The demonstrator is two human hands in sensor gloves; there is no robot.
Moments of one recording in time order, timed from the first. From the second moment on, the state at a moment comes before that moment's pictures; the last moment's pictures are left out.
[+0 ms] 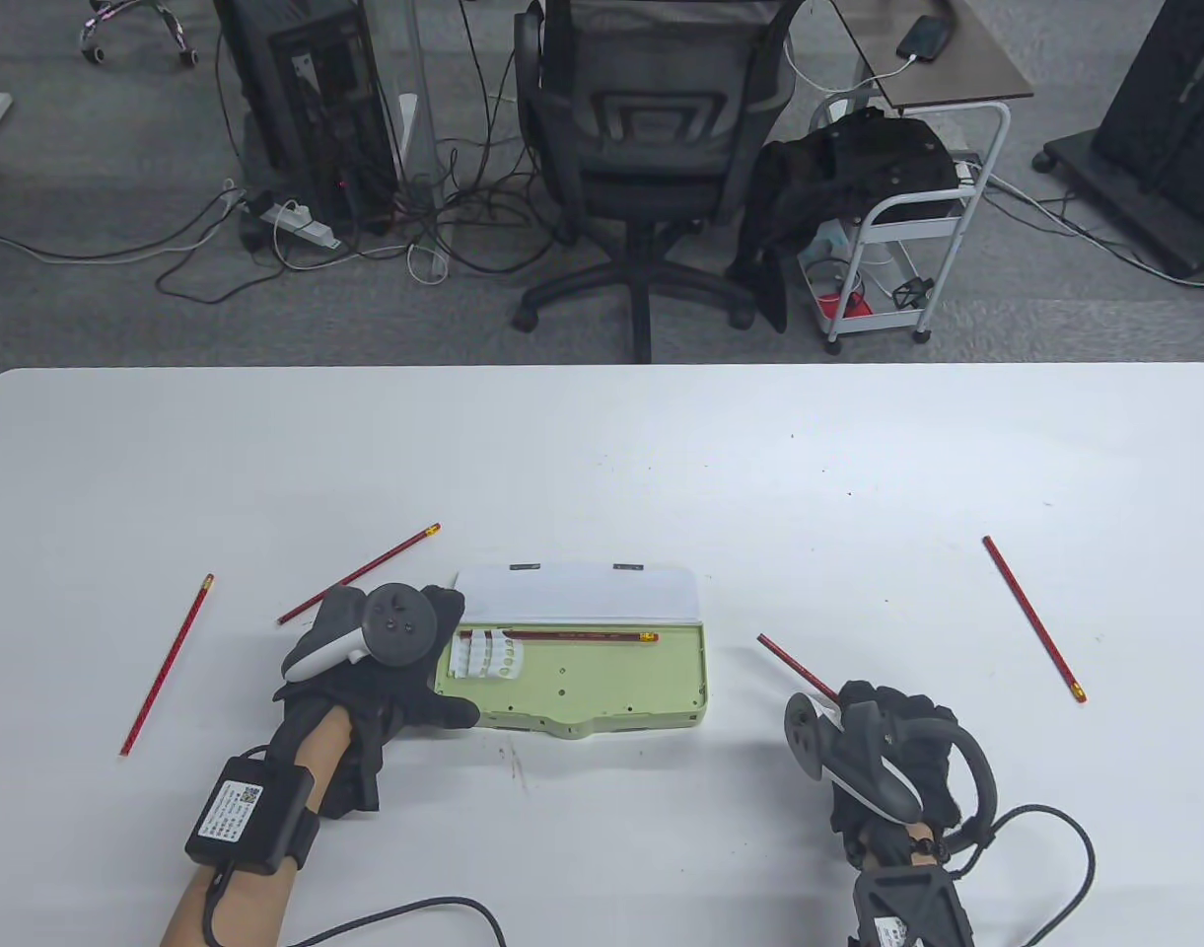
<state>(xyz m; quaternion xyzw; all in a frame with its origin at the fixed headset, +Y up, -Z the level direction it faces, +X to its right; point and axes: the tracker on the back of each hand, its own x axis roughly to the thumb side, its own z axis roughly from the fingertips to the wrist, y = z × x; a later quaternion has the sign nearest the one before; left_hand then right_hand) -0.237 -0.754 -0.345 -0.27 -0.18 0.13 0.94 0.188 -0.743 -0.259 0.02 -0.01 -0.99 0.15</state>
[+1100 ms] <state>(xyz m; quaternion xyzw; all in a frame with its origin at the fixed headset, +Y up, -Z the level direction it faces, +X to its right) -0.234 -0.752 -0.344 -0.27 -0.18 0.12 0.94 0.102 -0.694 -0.288 -0.12 0.06 -0.99 0.06</state>
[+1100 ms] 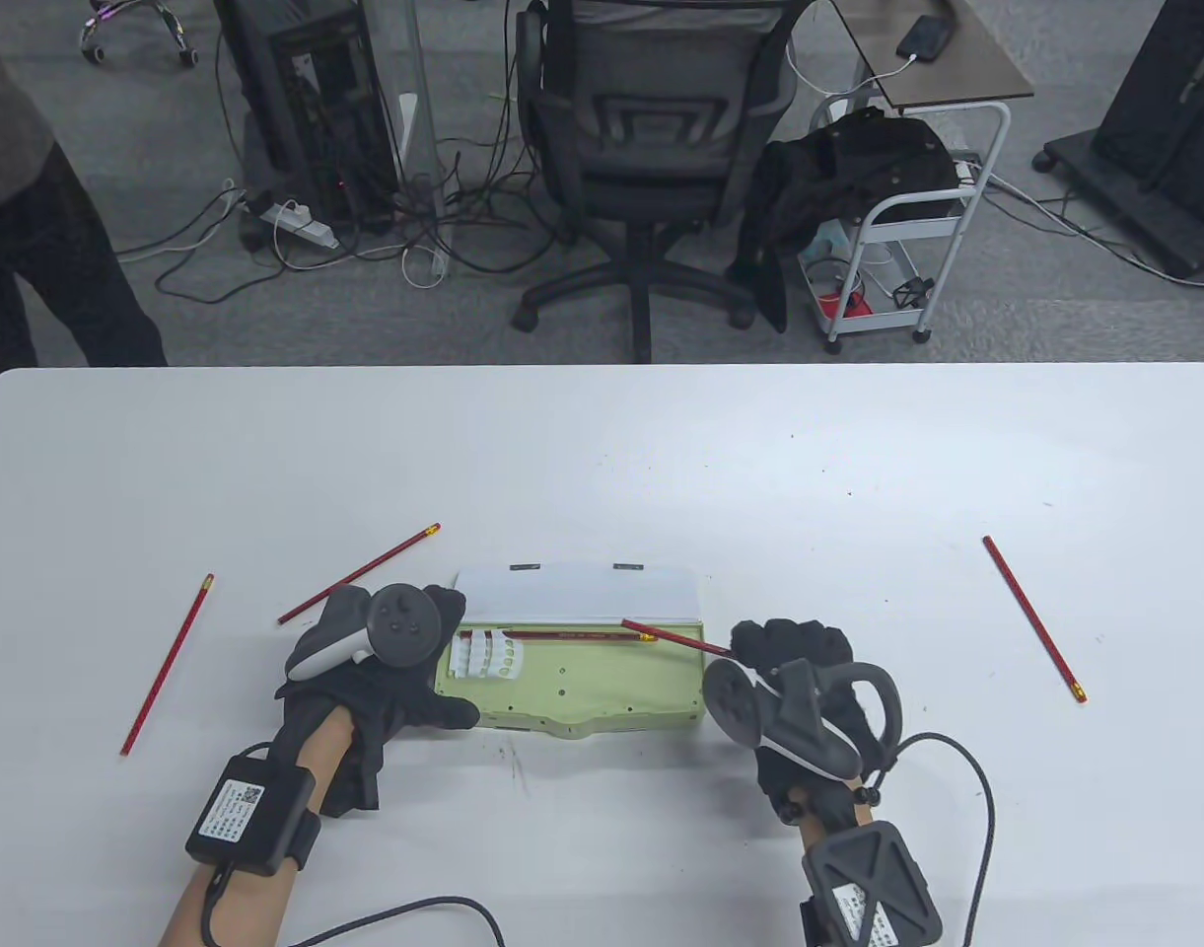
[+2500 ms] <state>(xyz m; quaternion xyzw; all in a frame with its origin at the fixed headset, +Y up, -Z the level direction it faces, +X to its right) -0.234 -0.751 -0.346 -0.27 -0.18 0.12 0.94 0.008 -0.714 -0.324 -0.21 0.05 -0.97 0.08</state>
